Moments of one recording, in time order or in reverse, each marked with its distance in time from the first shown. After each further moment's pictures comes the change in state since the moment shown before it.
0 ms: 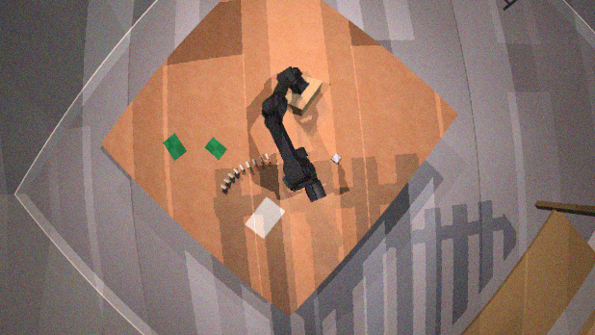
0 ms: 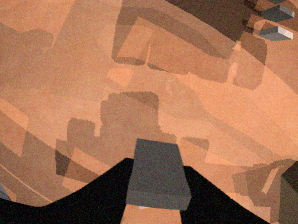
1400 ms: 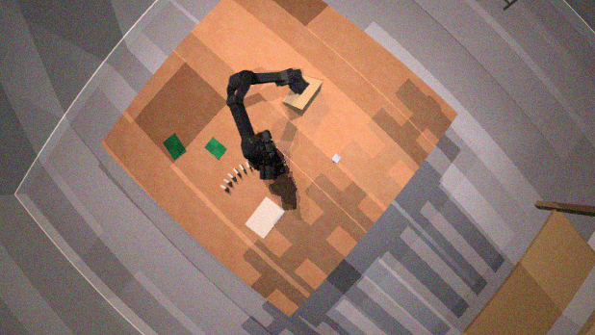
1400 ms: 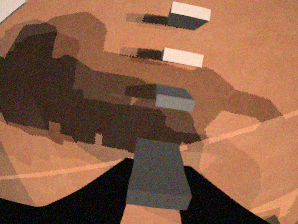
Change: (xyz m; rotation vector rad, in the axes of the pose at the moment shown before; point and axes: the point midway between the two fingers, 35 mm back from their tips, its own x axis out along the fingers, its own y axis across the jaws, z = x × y) arm 0.072 -0.131 0.098 0.032 0.009 -0.029
